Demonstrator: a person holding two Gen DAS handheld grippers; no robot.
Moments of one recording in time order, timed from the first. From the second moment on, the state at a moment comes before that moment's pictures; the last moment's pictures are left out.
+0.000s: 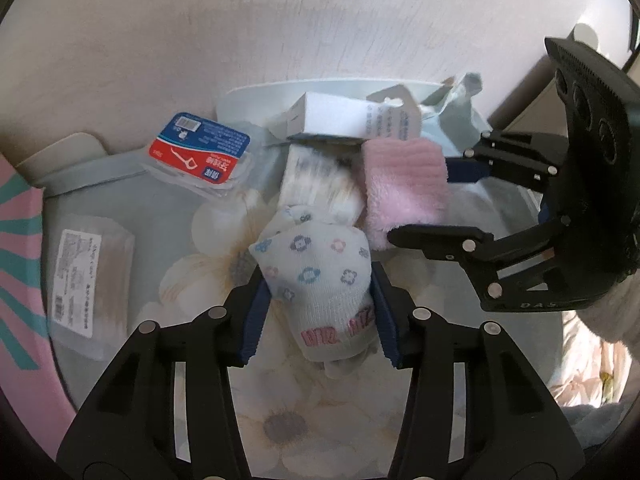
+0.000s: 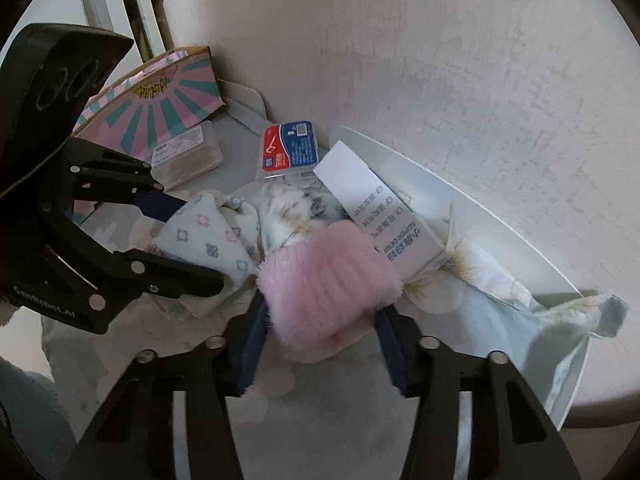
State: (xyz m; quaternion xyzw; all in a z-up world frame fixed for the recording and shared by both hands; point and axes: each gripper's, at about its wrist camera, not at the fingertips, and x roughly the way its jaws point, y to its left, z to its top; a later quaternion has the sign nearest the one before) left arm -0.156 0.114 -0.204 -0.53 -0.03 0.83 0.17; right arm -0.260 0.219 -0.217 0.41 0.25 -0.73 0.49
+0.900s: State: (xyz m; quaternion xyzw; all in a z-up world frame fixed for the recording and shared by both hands) left arm -0.099 -0.002 -0.068 -0.45 -0.07 0.88 0.12; right arm -0.224 0.168 -0.087 0.39 0.20 -0.79 0.43
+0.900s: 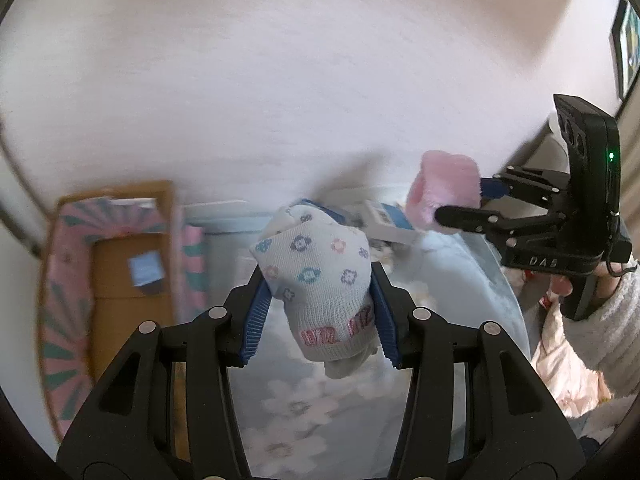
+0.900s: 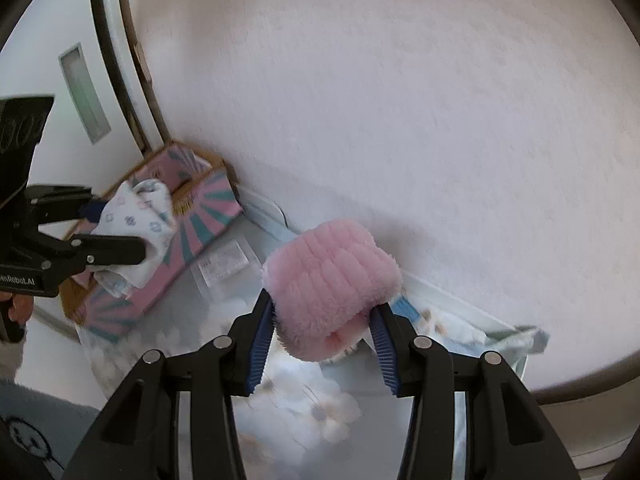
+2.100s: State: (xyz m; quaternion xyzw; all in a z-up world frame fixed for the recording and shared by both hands) left arm -0.002 -0.199 -0.051 -0.40 -0.15 0.90 -0.09; right arm -0.151 -0.106 -0.047 0.35 0.26 -0.71 0.56
